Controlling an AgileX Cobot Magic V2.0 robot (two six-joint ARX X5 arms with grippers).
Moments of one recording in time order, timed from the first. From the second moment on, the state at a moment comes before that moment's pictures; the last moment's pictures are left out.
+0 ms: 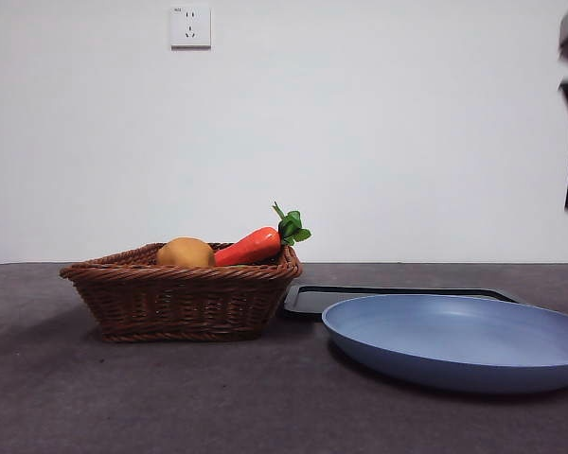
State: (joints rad) left arm -0.04 0.68 0.86 -0.79 0.61 0.09; right arm 0.05 1.30 0.96 -0.91 -0.36 -0.09
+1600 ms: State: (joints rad) left arm -0.04 0.68 0.86 -0.79 0.61 0.09; right arm 0.06 1.66 0.96 -0.71 -0.37 -0.08
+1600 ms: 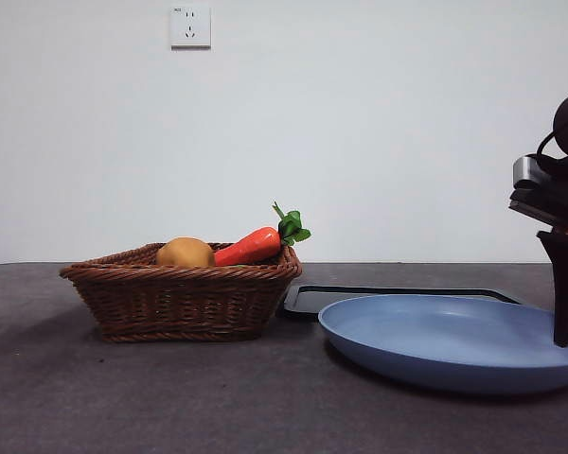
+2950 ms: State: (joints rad) left arm -0.44 1.61 1.26 -0.53 0.08 0.13; right arm 0.06 0.99 0.96 -0.90 -0.36 0.01
